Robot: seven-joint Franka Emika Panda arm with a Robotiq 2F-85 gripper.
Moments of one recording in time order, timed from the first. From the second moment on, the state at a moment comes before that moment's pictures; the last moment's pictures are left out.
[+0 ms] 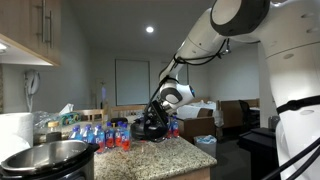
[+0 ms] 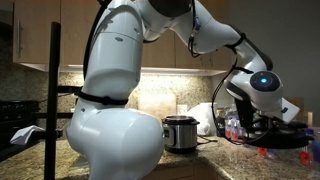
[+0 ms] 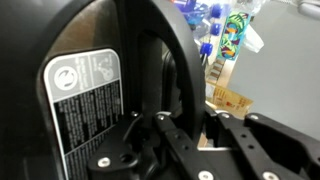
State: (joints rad) arm 0.23 0.11 -0.42 -2.14 1.98 2.71 -0.80
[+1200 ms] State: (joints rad) arm 0.23 0.30 -0.48 -2.15 2.60 2.65 -1.01
